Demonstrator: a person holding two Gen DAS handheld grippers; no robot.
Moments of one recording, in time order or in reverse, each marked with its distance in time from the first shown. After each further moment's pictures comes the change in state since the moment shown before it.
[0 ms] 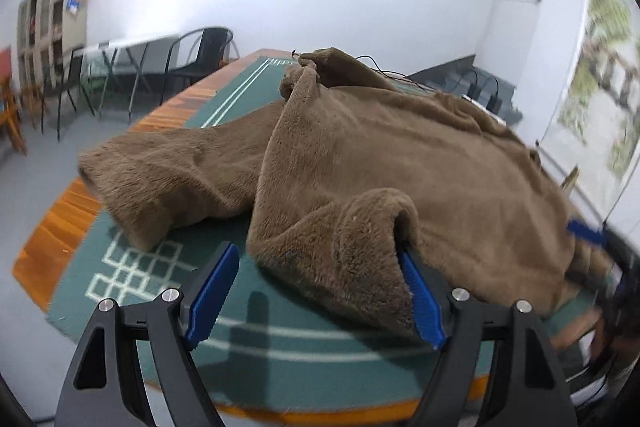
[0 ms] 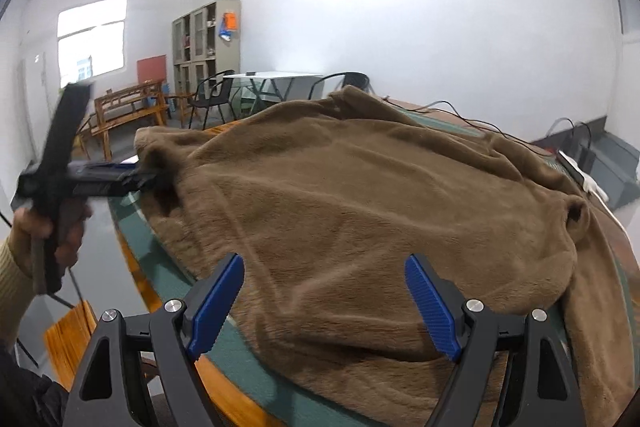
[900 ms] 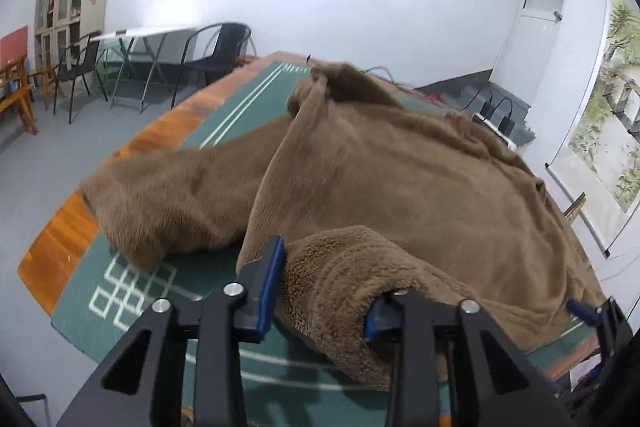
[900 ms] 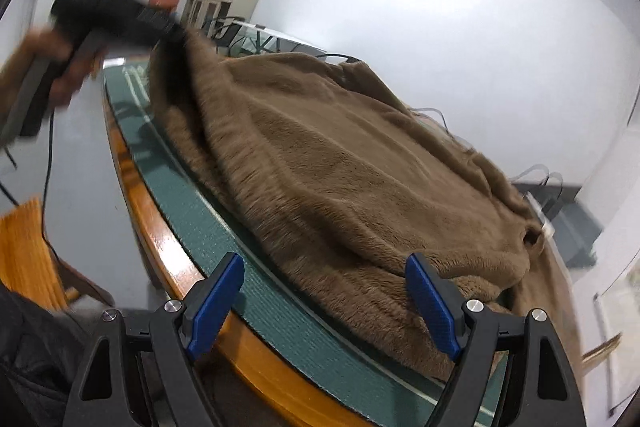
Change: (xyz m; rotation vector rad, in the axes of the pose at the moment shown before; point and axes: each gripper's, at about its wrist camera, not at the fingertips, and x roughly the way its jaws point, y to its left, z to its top) left arm -0.006 -0.014 0.027 -0.056 -0.016 0.044; right arm -0.004 0.015 -0.045 -0.325 0.077 -0.207
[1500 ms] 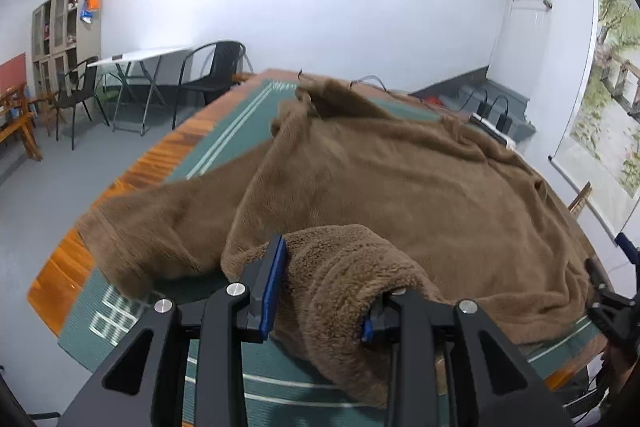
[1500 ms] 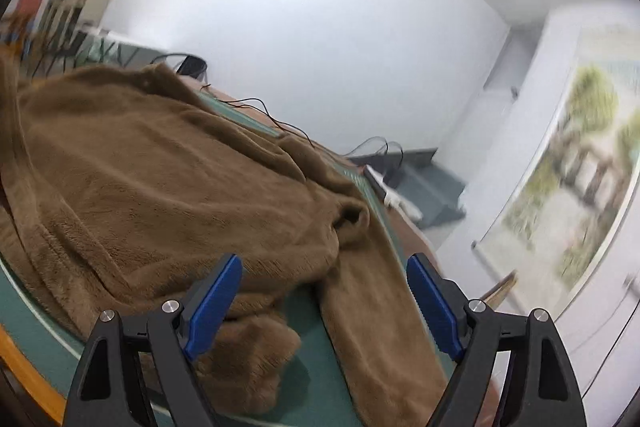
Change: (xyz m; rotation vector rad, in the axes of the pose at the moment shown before) left arm 0.000 -0.023 0.008 0.060 -0.028 0.038; right arm -0.055 -0.076 -0.020 0.246 0.036 -0.524
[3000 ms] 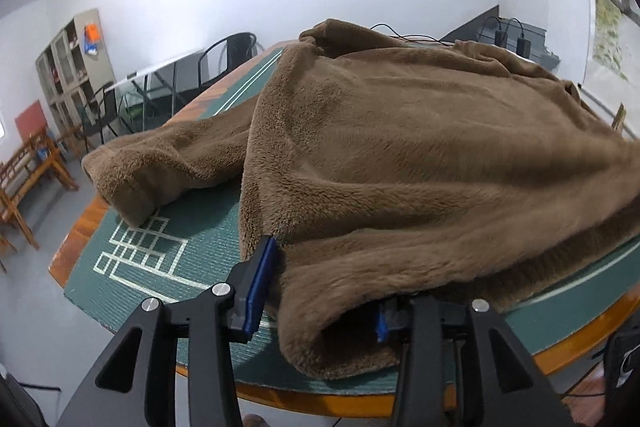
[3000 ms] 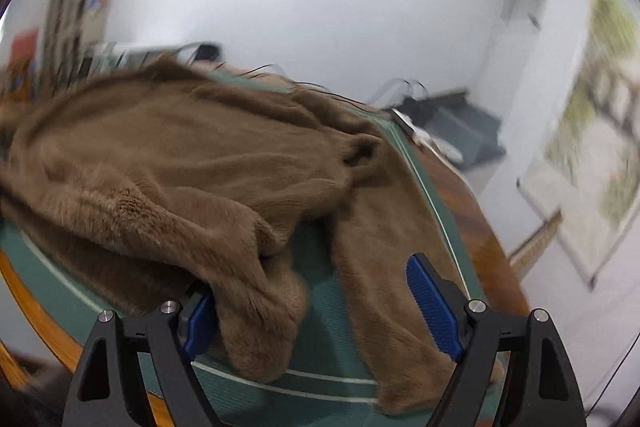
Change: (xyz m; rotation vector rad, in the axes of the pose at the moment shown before) left arm 0.016 -0.025 -0.069 0.196 0.073 0.168; right arm -0.004 -0.056 -0.035 0.218 0.178 0.154
